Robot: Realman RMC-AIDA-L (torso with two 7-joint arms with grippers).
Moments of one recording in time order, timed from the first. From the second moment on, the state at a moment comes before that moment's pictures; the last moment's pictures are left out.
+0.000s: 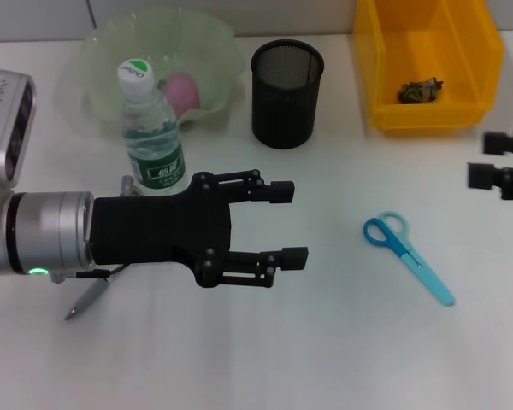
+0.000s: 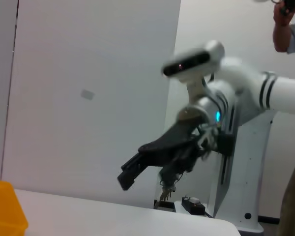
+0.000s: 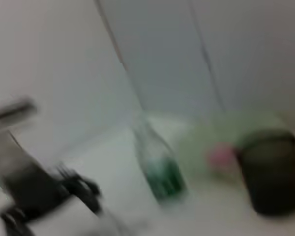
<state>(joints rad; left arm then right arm) -0.47 -2.07 1.19 0.63 1.53 1.68 -1.19 0.26 2.02 -0.81 -1.38 -1.90 -1.78 2.05</state>
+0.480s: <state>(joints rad) -0.47 -2.07 1.19 0.62 1.54 1.65 -1.18 0.63 2.04 -0.91 -1.50 -2.56 -2.03 2.59</state>
